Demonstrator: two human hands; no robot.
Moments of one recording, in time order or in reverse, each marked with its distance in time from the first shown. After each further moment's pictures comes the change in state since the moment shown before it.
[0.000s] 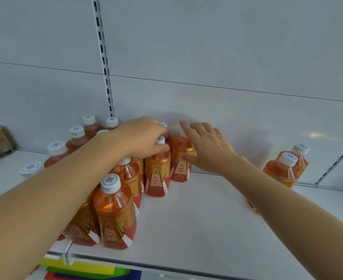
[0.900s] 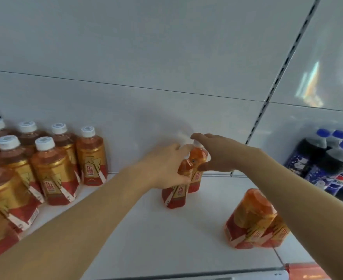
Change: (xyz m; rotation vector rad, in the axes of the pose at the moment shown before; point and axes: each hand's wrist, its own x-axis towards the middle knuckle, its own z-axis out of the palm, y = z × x) left_hand 0.103 0.263 0.024 -0.378 0.002 0.189; right_hand -0.136 0.219 -0.067 0.035 -0.452 0.230
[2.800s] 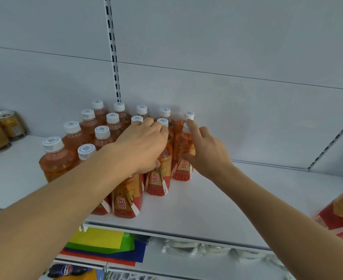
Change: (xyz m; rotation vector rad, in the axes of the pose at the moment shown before) left_hand -0.209 -0.158 -0.084 0.674 -0.033 -0.227; right_hand 0.046 -0.278 0.058 0.220 0.481 -0.084
